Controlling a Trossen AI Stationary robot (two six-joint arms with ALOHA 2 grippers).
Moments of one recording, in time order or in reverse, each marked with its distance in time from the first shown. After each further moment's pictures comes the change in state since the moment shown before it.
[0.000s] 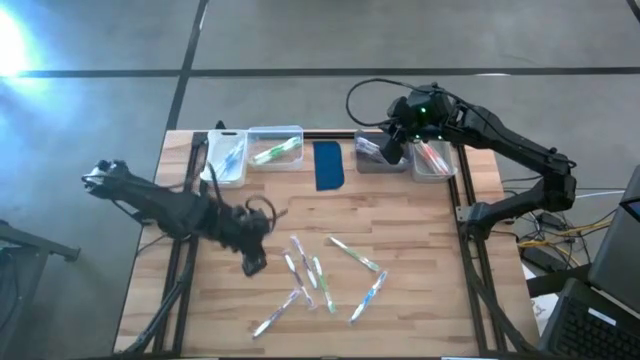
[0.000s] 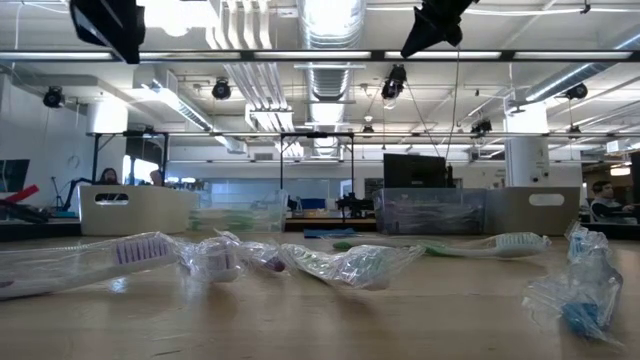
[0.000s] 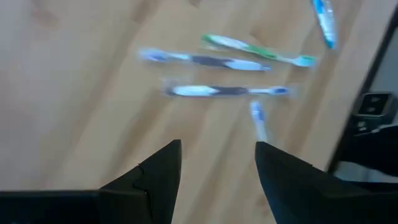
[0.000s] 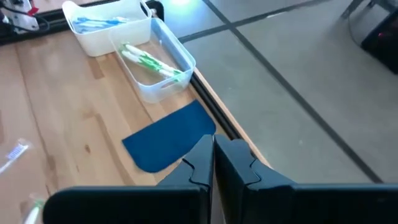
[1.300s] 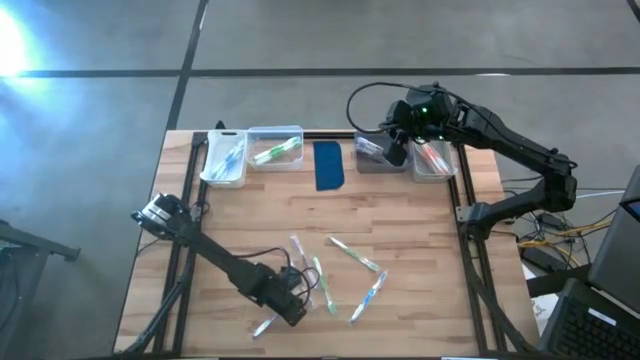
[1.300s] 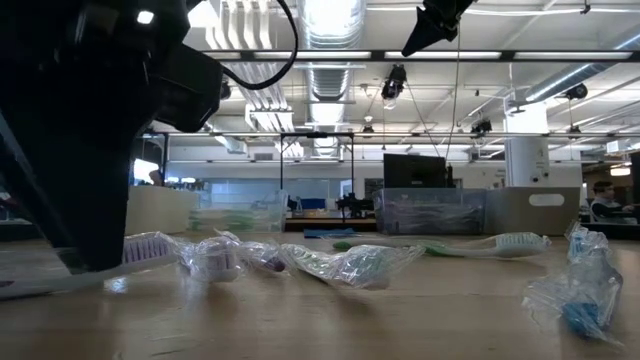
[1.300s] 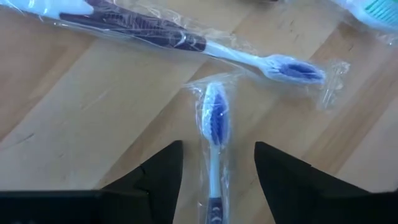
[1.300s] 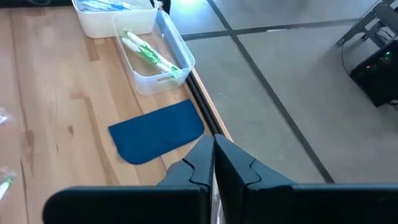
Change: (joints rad) left arm -0.200 0.603 -0.044 0.555 0.007 -0.452; right arm -0.001 -0.006 0.000 -0.003 -0.001 -0.178
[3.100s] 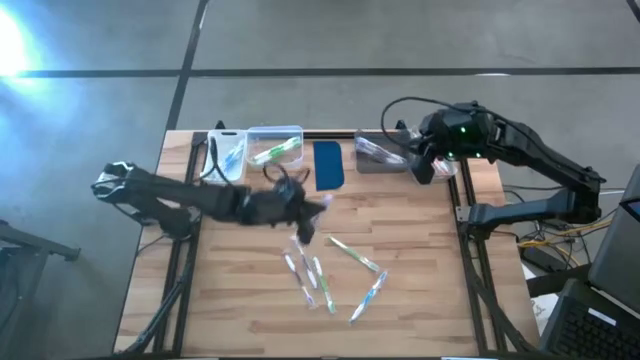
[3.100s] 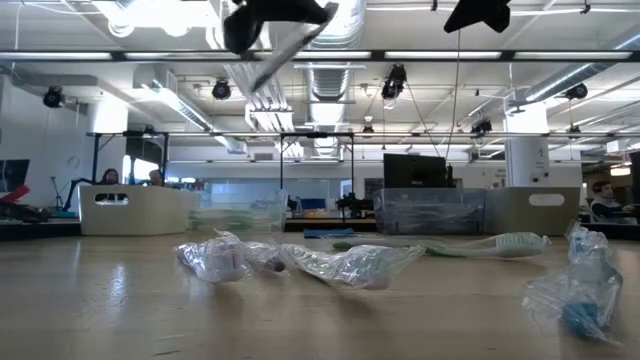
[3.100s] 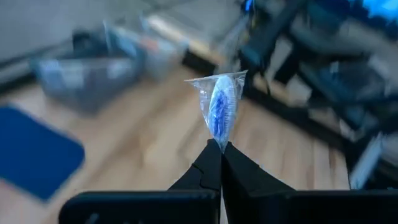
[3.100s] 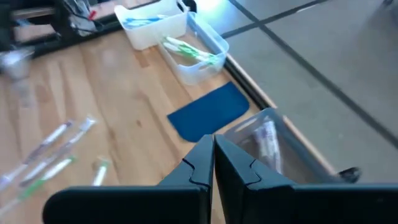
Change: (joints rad) left arm 0.414 -0.501 -0.032 0.320 -0.311 0.786; right arm 0.080 -0.258 -0.128 -0.115 -0.061 0.297
